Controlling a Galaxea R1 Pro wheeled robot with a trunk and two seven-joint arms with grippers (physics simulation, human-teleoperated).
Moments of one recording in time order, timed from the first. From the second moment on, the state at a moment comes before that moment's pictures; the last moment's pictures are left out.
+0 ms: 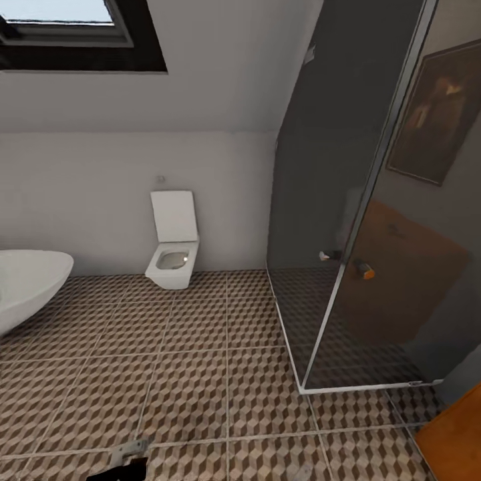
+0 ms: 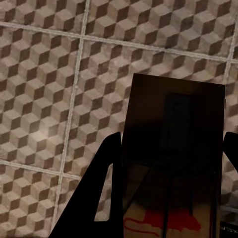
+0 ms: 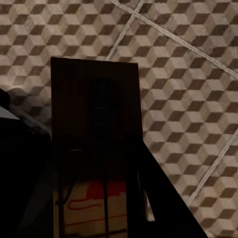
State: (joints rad) left arm -0.54 0.09 -0.90 0.01 1.10 0.00 0.06; right arm -0.47 0.10 0.25 0.07 0.31 -0.18 0.13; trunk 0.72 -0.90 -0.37
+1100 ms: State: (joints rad) left arm -0.53 0.09 -0.90 0.01 1.10 0.00 0.06; right arm -0.45 0.10 0.25 0.07 0.31 -0.18 0.13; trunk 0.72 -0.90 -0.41
